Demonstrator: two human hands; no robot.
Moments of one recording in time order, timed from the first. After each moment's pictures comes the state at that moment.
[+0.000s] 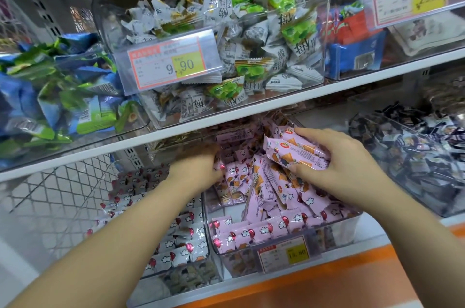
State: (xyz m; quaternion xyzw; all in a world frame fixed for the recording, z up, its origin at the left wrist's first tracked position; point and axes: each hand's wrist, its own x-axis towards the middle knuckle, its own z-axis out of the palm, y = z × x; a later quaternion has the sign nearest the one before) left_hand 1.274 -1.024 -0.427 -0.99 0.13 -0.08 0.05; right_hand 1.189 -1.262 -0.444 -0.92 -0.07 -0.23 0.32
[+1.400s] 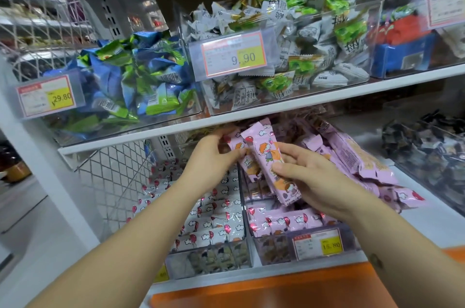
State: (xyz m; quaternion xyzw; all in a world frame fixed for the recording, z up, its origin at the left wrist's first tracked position) left_hand 1.229 -0.986 -0.415 -0.88 0.13 -0.11 -0.44; right_hand 1.200 -1.175 -0.458 -0.59 -0.19 0.08 0.78
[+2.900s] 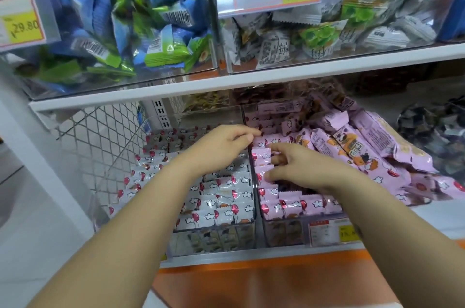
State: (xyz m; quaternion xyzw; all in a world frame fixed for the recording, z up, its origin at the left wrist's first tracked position) left_hand 1.248 -0.966 -0.436 -0.93 0.20 0.04 -0.31; right_hand 1.231 -1.141 -0.471 -0.87 -0.09 0.15 0.46
